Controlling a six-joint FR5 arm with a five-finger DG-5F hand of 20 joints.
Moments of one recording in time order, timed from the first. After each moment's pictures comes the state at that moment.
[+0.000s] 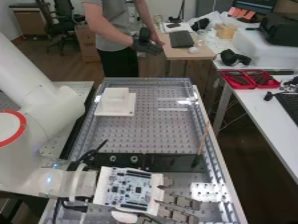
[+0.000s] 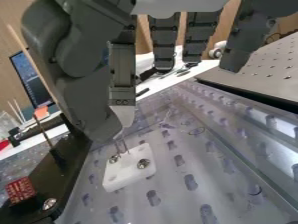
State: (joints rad) arm 1.09 -2.28 -1.53 -2.69 -1.97 -0.48
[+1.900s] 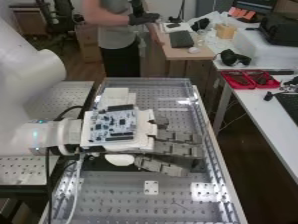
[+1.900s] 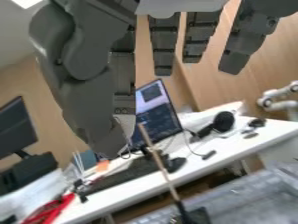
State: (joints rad) arm 1.21 -1.98 -1.81 -2.36 -1.97 -0.33
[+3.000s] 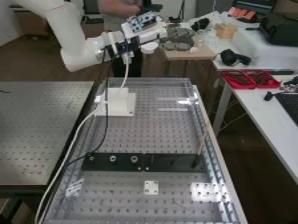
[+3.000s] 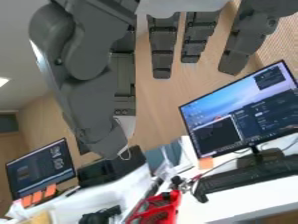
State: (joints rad) arm 1.81 -1.89 -1.84 -2.35 -1.56 -0.40
